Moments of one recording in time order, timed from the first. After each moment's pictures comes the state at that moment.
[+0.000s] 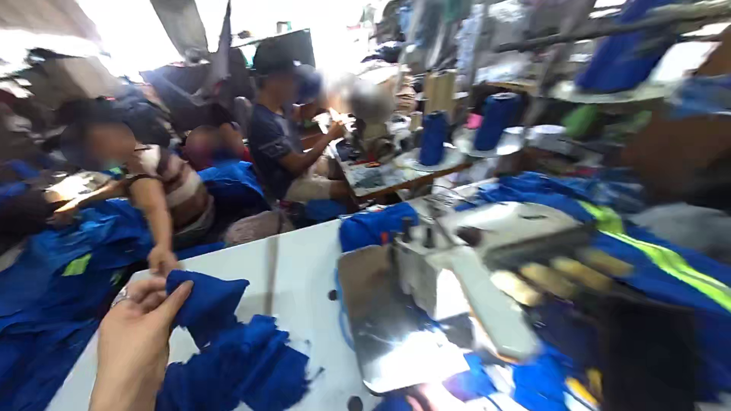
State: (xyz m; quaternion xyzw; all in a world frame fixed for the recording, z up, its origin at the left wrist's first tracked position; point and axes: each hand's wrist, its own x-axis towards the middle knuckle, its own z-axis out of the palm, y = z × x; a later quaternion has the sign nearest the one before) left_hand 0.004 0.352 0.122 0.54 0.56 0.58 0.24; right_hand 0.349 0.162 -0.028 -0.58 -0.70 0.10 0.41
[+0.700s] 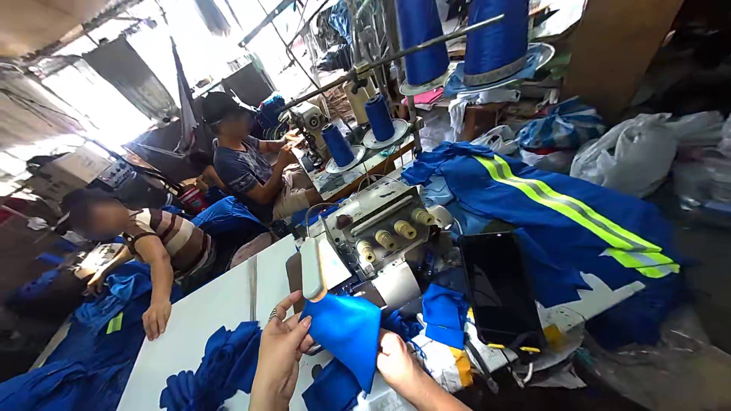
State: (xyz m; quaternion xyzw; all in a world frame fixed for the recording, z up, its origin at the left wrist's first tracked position) left_hand 0.219 0.241 0.089 0.47 0.52 0.43 0.57; right_hand 0.375 0.166 -0.038 -0.50 -0.51 0.35 0.60
